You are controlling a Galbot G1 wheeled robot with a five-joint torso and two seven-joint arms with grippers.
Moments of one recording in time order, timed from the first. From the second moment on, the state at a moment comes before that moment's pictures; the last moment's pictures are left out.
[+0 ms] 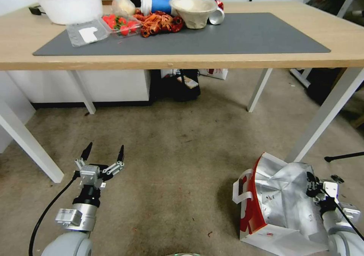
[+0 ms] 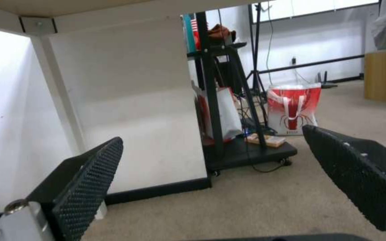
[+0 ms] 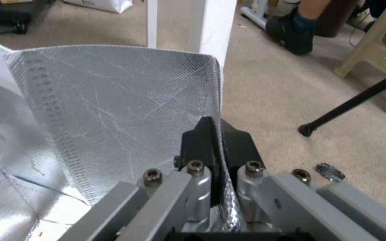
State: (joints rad) left arm 1.71 -1.40 -0.69 -2.12 -0.16 -0.24 0.09; right arm -1.53 1.27 0.96 1.64 0.28 -0.02 -0.13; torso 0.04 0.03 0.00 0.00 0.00
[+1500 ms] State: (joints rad) left arm 1.71 -1.40 -0.71 -2.14 -0.24 -0.25 0.14; right arm -1.71 1.21 0.71 2.23 0.31 0.10 -0.11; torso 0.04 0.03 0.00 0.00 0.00
